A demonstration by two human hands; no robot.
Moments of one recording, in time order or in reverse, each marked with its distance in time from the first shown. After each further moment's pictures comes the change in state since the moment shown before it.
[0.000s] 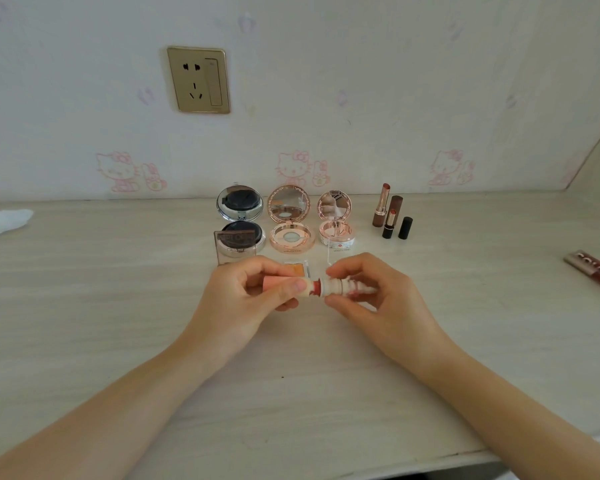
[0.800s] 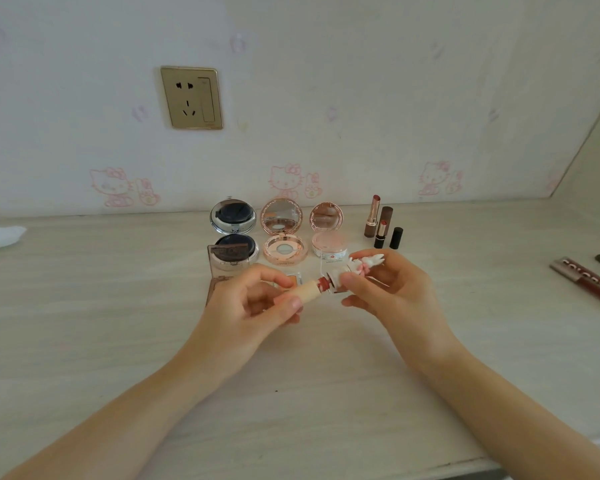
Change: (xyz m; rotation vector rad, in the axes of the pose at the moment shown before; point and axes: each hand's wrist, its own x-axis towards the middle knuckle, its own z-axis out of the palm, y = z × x) left_hand 0.001 -0.010 -0.002 0.028 -0.119 0.040; right_hand 0.007 -0.012 -0.012 0.490 0.194 0.192
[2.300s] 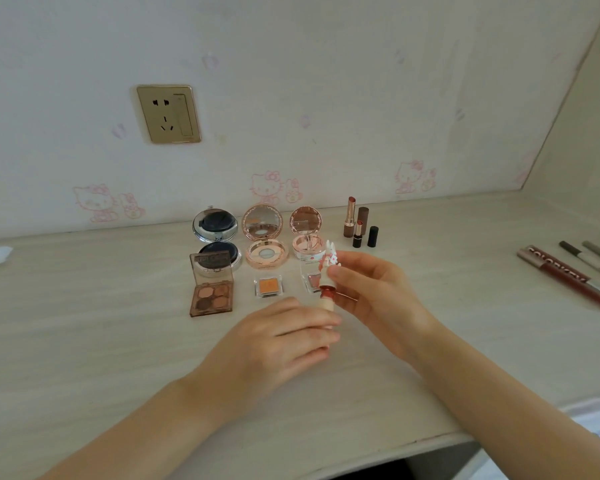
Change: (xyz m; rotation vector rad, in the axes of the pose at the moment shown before) left_hand -0.008 0.001 0.030 0.806 -0.256 0.960; right_hand 0.008 0.001 -0.018 0.274 -0.080 0.218
